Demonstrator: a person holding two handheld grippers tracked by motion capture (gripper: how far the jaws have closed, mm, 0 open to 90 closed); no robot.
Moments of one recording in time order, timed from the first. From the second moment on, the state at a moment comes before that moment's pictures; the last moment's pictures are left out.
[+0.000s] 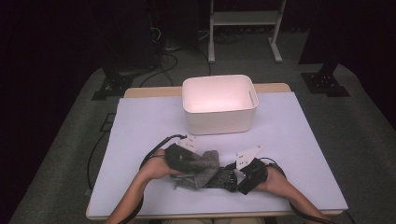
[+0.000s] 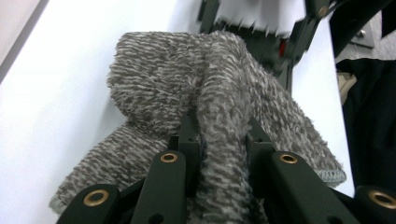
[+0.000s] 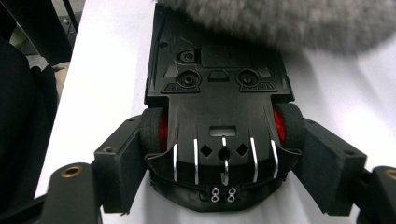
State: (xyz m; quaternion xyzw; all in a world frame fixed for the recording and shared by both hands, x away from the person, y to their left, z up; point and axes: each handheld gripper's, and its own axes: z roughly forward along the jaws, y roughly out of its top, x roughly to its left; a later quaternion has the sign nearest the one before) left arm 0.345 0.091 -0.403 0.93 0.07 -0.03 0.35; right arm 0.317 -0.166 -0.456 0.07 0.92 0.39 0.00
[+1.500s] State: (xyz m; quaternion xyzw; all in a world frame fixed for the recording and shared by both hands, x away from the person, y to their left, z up) left arm 0.329 0.013 -0.397 0.95 -0.01 -0.04 0.31; right arm 0.316 -0.177 -0.452 0.09 0.92 0.39 0.01
